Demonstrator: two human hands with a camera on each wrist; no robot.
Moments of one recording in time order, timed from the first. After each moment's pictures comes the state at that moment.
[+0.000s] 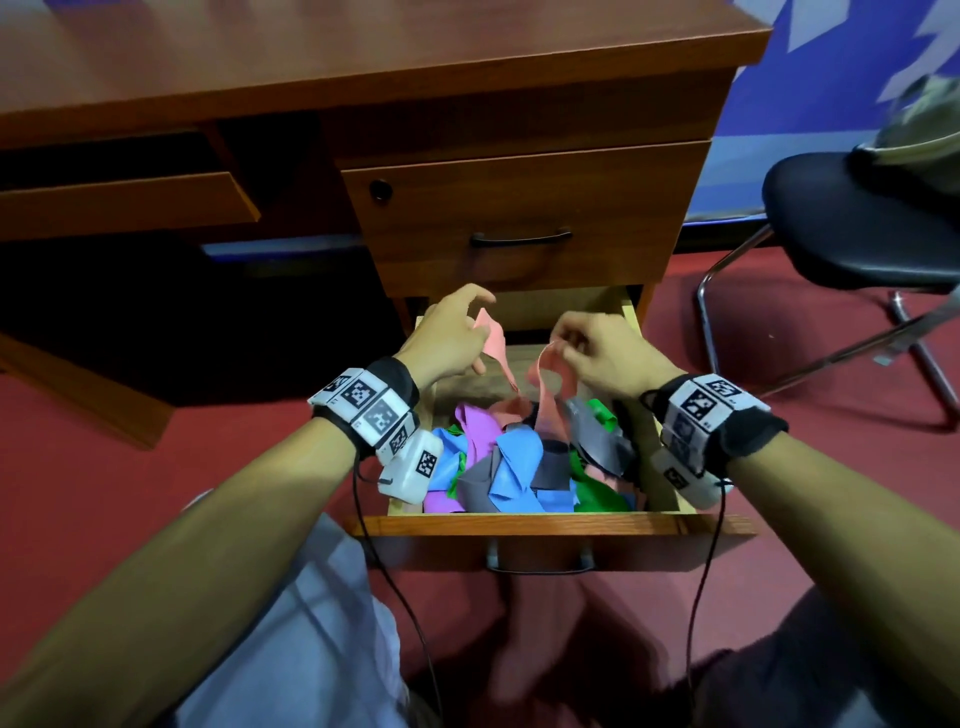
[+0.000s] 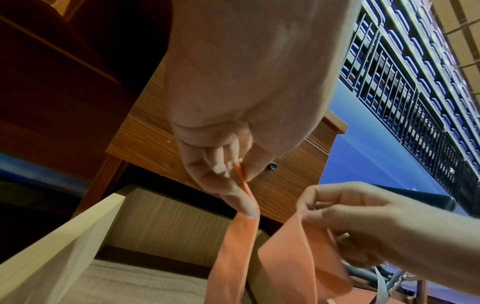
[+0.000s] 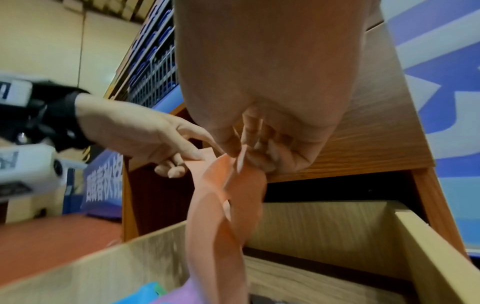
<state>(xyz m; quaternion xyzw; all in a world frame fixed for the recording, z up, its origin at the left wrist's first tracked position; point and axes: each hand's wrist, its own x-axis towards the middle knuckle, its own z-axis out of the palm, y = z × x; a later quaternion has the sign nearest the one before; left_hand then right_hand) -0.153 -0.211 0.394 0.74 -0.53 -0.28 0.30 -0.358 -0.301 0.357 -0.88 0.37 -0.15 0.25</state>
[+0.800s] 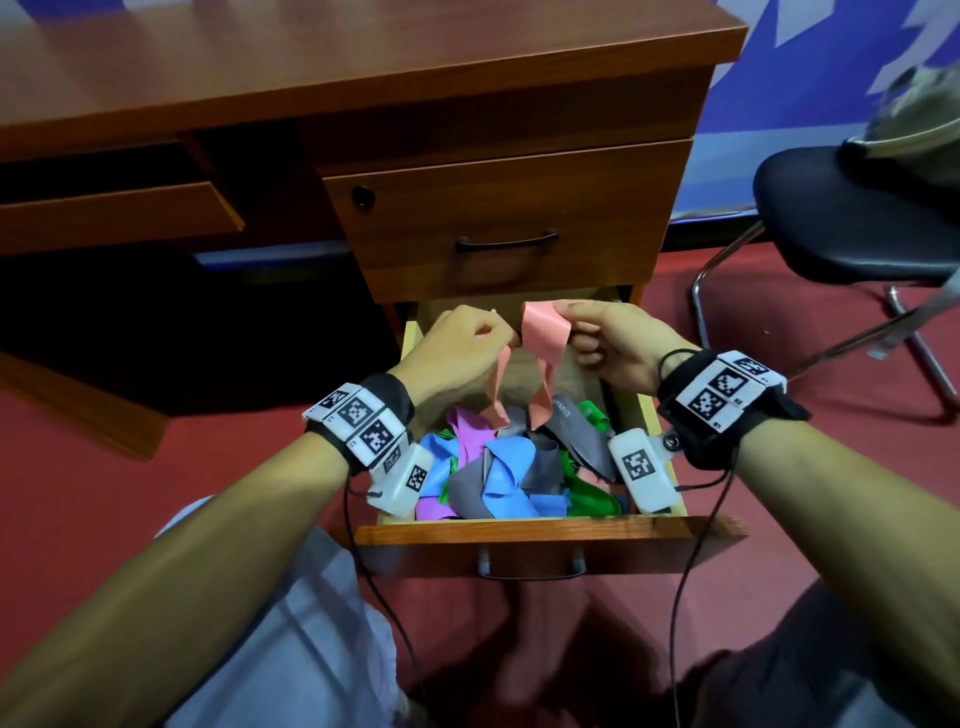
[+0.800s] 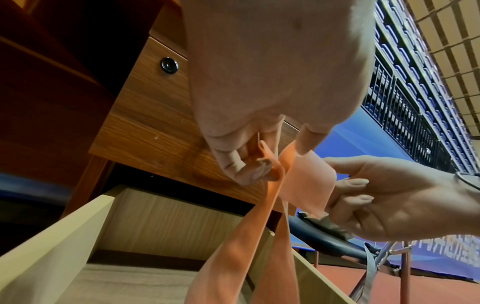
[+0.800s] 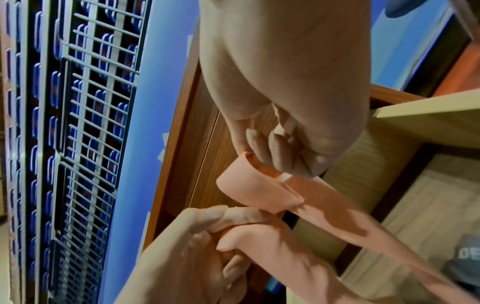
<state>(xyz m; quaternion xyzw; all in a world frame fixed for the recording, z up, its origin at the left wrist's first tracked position) -0.172 -0.214 0.396 0.71 -0.61 -0.23 0.27 -0.360 -0.305 0.379 -0.41 0.40 -0.27 0.78</state>
